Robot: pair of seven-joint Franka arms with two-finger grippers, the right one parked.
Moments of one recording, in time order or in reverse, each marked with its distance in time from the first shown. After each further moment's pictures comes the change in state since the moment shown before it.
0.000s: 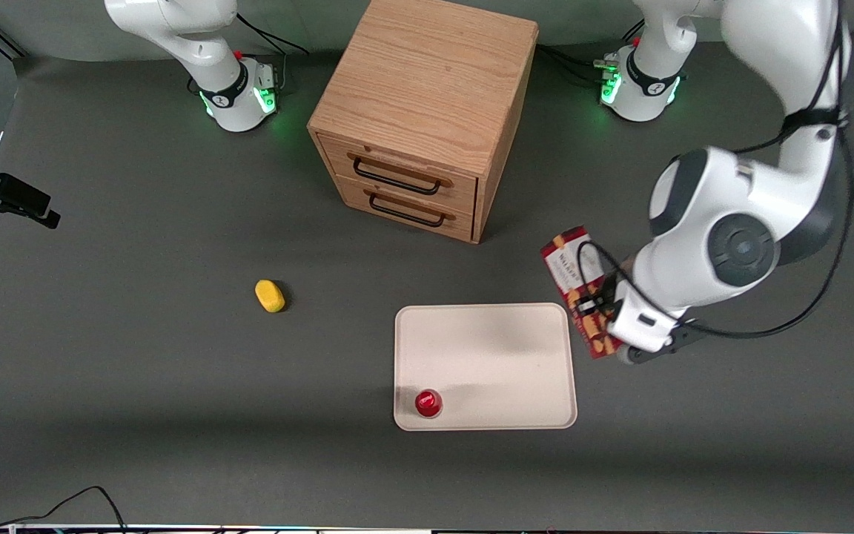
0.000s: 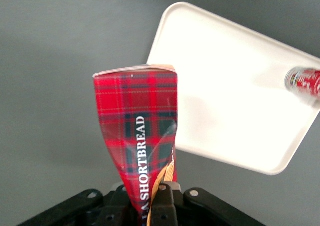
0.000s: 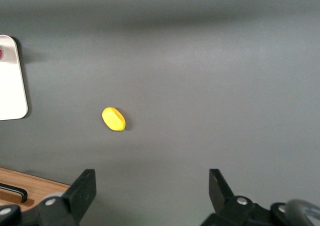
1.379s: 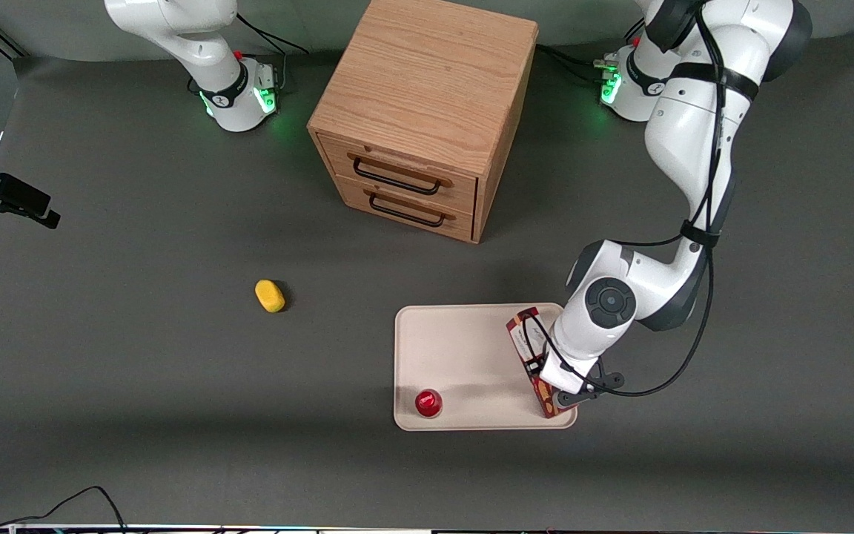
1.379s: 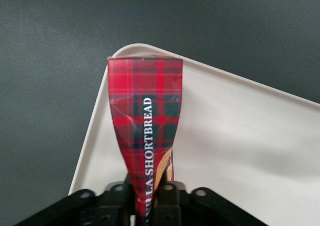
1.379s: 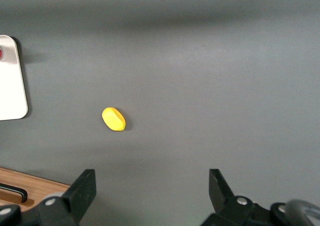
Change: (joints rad) arm -0.049 0.300 -0.003 -0.015 0.217 0.507 -0.098
